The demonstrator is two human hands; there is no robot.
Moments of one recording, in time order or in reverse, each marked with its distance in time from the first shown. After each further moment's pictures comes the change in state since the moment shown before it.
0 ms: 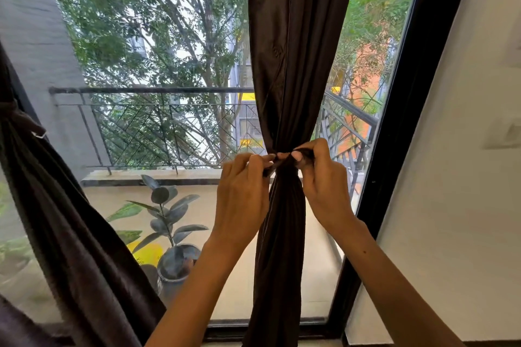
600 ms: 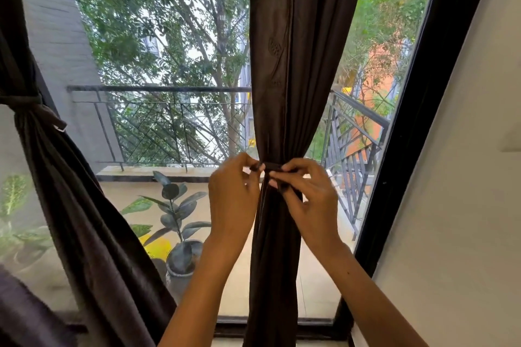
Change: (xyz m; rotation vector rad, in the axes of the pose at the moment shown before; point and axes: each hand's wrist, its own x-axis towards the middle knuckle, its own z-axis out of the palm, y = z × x) left_hand 0.000 -0.009 -0.016 -0.285 0.033 -0.384; right_hand -0.034 -0.011 0.027 0.105 0.040 -0.054
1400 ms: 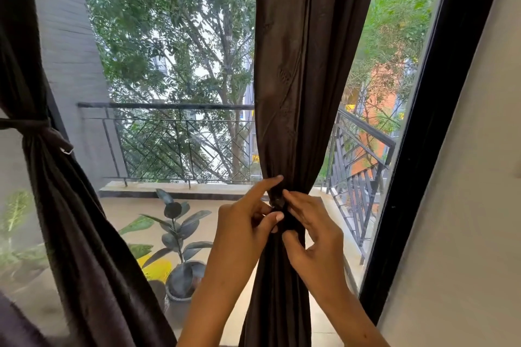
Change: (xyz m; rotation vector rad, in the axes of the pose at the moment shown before) left_hand -0.008 0.003 -0.015 -0.312 -0.292 -0.006; right_hand -0.011 -0.017 0.003 0.336 -0.040 0.207
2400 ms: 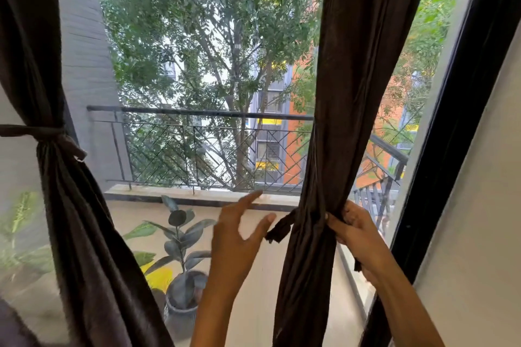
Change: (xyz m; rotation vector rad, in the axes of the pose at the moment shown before) left_hand 0.017 -0.053 -0.008 0.016 0.239 -0.083; right_hand 0.054 0.044 -0.035 0.361 -0.190 0.562
